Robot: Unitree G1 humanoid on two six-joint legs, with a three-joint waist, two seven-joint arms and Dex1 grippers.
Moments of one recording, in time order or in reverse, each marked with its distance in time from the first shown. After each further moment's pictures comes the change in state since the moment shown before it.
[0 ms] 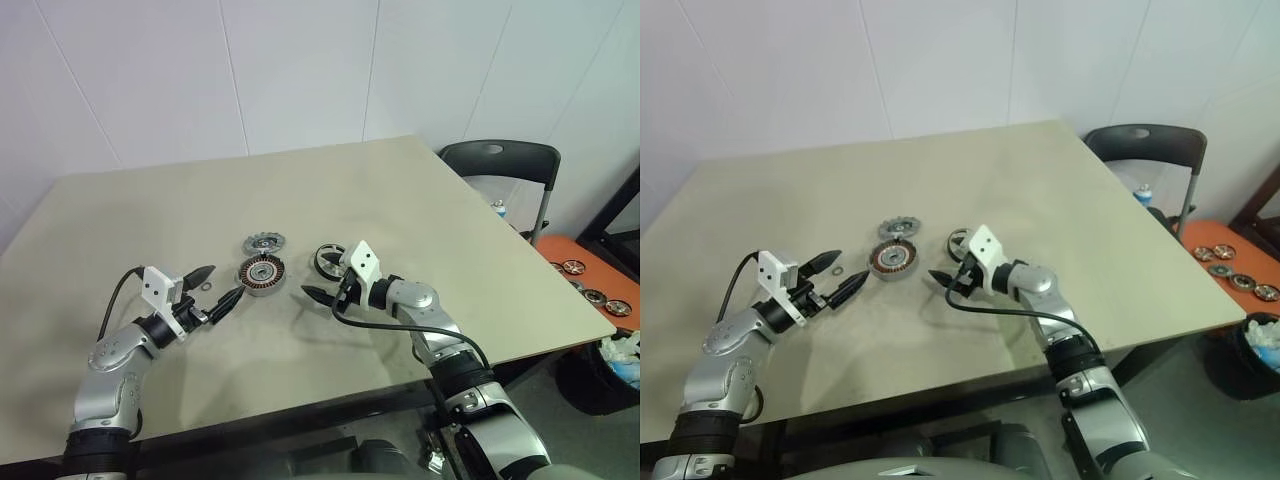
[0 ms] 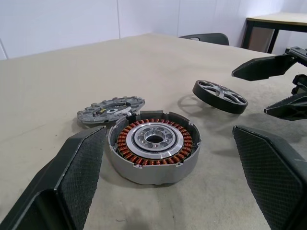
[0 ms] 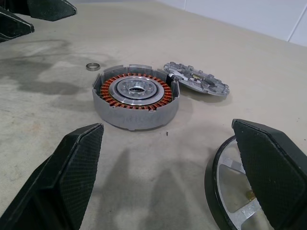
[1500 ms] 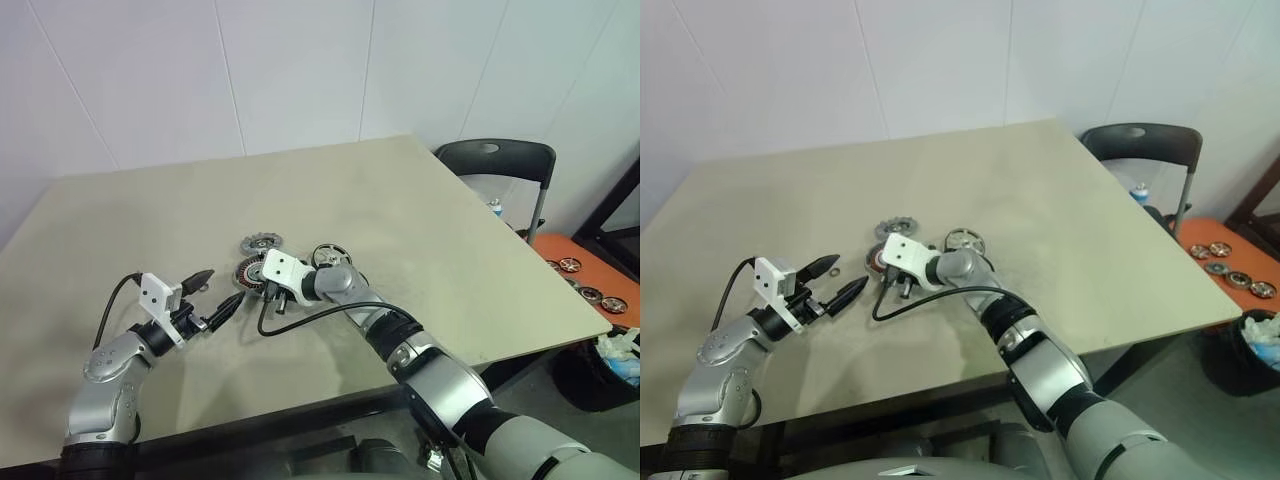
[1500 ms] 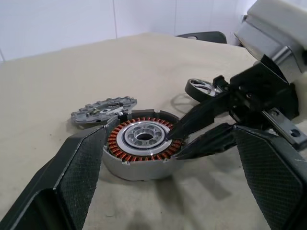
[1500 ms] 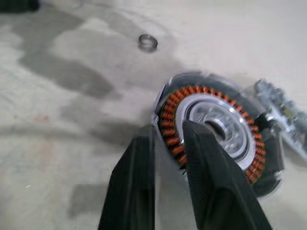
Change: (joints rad) left arm 0.065 0.004 0.003 -0.084 -0.002 0.002 0.019; right arm -0.343 0.242 0.206 0.444 -0.263 -0.058 -0.072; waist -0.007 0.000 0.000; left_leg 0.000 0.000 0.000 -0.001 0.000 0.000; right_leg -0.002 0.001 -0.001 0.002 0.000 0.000
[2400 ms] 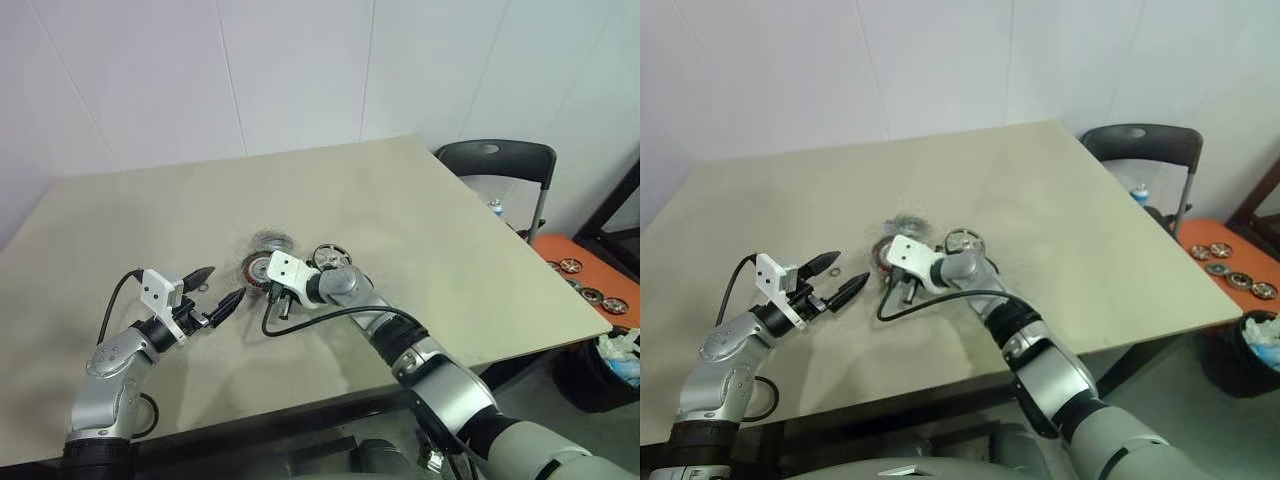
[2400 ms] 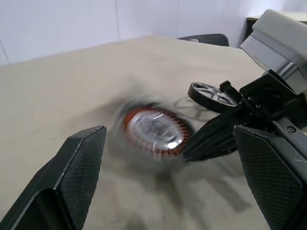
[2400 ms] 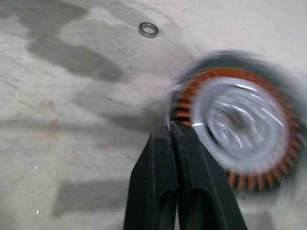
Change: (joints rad) left arm -0.018 -0.004 -0.004 0.003 0.002 0.010 0.019; right arm 0.042 -0.033 0.011 -0.100 -0.011 0.121 0.014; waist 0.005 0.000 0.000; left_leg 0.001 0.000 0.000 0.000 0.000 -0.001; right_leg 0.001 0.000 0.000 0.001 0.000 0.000
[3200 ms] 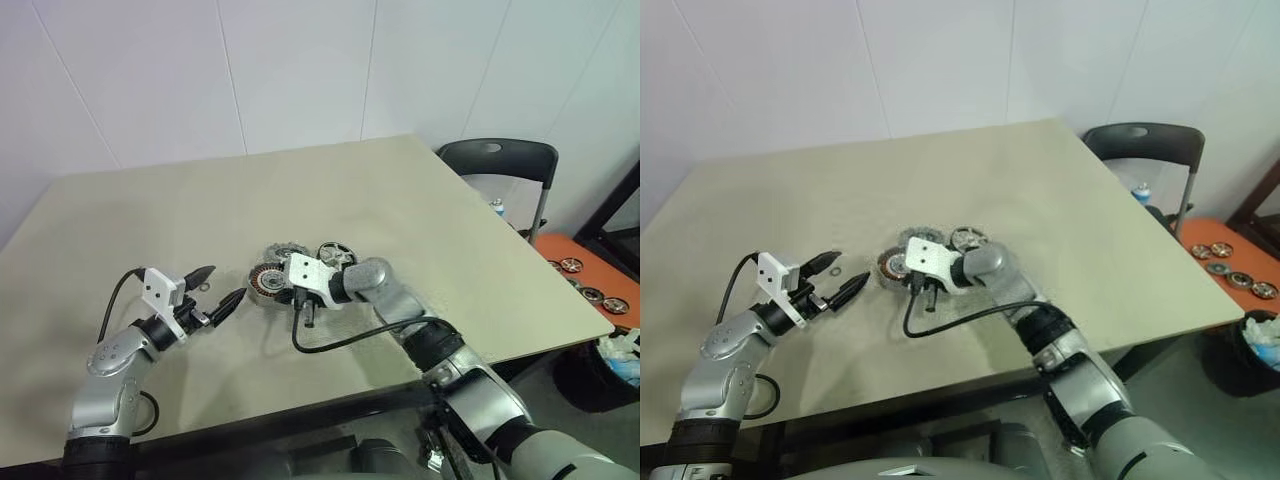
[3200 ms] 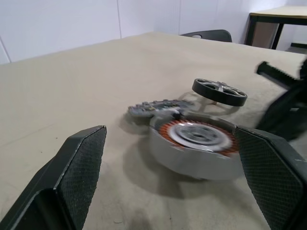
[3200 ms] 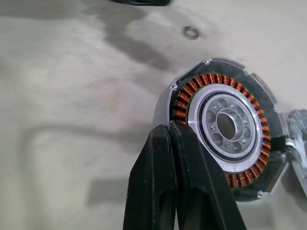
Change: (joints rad) left arm -0.009 -0.001 -0.001 0.006 0.020 -0.001 0.002; right arm 0.098 -0.188 0.038 -0.417 0.070 0.202 0.327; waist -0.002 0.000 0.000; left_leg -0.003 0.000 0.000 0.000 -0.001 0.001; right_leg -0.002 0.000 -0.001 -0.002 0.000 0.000
